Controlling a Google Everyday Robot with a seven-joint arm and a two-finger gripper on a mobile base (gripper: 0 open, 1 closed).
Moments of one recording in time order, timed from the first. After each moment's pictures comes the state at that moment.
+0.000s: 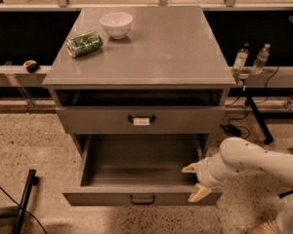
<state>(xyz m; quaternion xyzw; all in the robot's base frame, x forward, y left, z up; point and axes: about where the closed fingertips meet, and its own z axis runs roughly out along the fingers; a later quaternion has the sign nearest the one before) 0.486 -0.170 0.475 -0.73 0.64 0.11 0.21</state>
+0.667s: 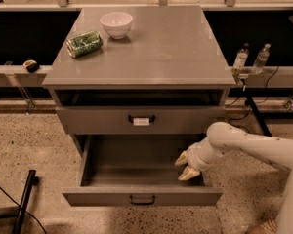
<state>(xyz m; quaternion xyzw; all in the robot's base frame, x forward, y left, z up) 0.549 -0.154 0.464 -0.74 0.63 0.12 0.21</state>
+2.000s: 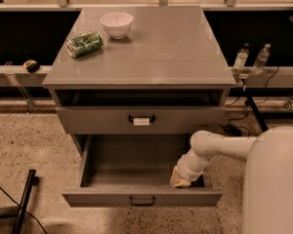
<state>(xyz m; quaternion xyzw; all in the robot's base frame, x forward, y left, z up) 0.523 -0.126 0.397 -0.75 0.63 0.16 0.12</state>
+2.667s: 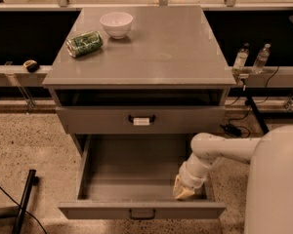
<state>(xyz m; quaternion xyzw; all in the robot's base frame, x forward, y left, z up) 0.475 -0.131 0.408 -0.75 0.62 0.20 0.07</state>
